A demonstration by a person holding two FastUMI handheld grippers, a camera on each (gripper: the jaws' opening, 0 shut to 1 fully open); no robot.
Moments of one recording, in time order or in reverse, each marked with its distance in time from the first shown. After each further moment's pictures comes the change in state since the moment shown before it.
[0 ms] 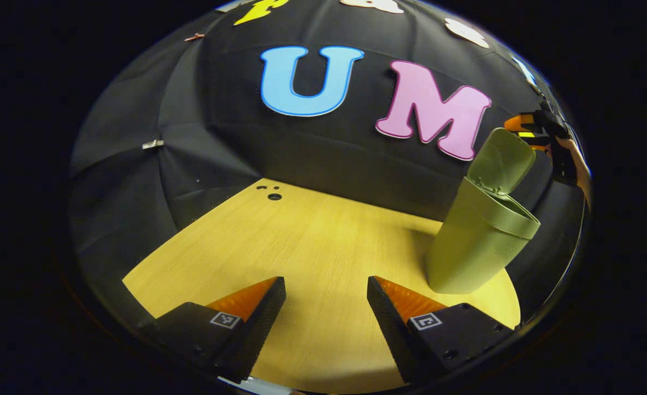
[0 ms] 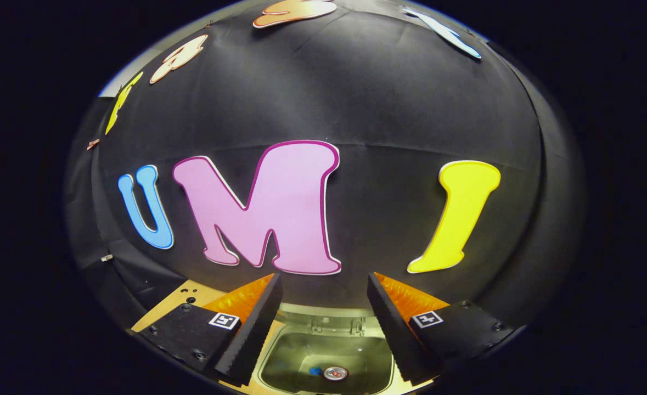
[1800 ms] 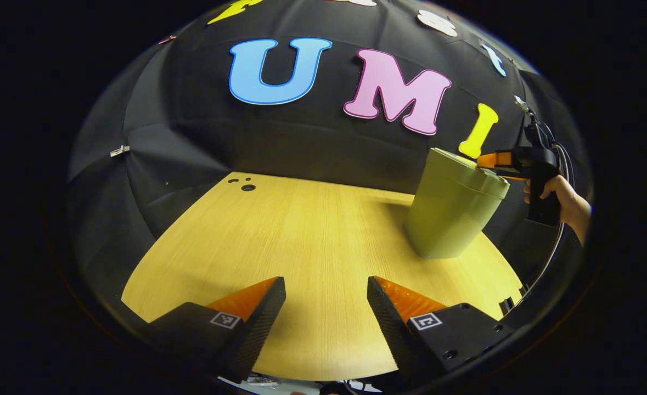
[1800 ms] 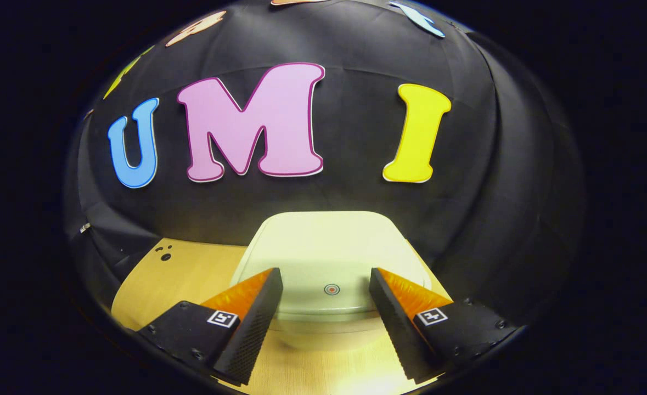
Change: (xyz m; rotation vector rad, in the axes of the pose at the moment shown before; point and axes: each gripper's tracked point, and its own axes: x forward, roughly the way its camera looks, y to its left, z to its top) left arm -0.022 0.023 -0.038 0.090 0.064 -0.176; right arm -0.071 0.009 -0.174 0.007 0.151 -0.177
